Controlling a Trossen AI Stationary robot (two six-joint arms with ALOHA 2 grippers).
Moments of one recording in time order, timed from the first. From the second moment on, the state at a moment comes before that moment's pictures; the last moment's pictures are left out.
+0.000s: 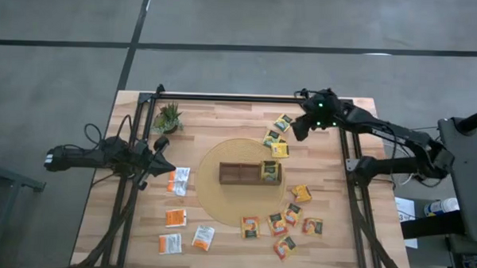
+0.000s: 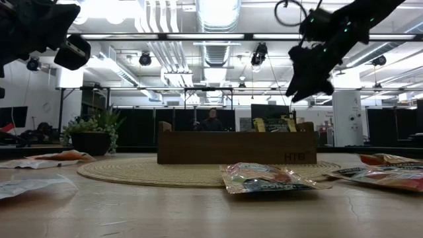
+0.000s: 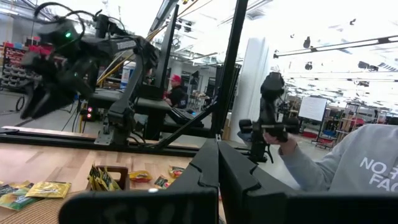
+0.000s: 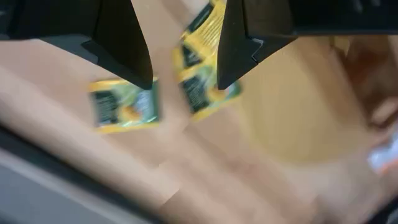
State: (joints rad) left arm -0.01 0.04 0.01 0.24 0.27 -0.27; right arm -0.65 1.15 0.76 -0.42 -0.18 0.24
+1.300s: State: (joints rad) left arm -0.01 0.04 0.01 0.24 0.27 -0.27; right arm -0.57 1.43 0.76 -0.55 -0.32 -0.11
